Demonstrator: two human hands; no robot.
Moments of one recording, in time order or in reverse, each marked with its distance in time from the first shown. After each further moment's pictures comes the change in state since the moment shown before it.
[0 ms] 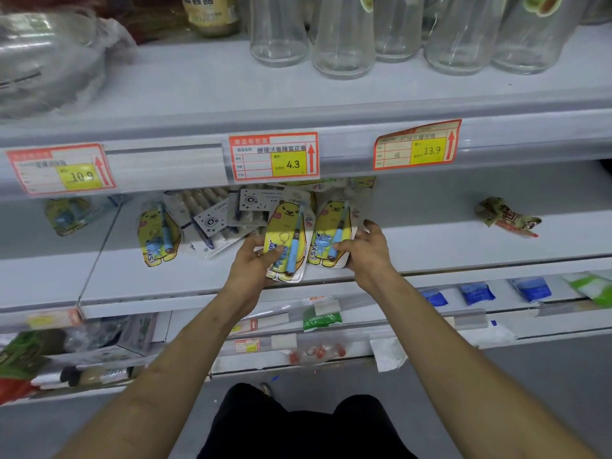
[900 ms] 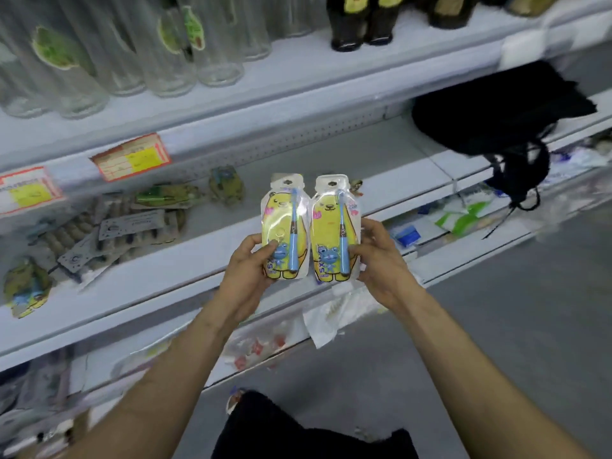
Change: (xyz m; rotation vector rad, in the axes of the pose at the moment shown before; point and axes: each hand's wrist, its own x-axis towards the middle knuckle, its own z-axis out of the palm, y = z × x) left_hand -0.122 -0.029 0.244 0.031 -0.355 -0.004; right_hand -0.125 -0.052 -0.304 0.070 0.049 -0.167
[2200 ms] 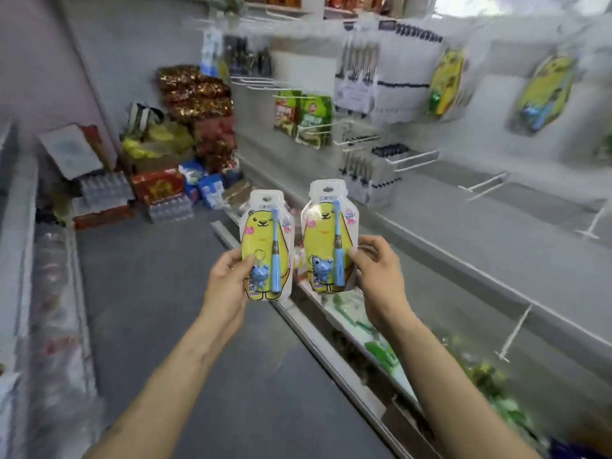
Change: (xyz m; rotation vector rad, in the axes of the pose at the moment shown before) left_hand -0.086 -0.134 1.030 0.347 -1.621 -0.235; right_hand -0.251 -0.234 -0.696 0.266 1.987 -0.567
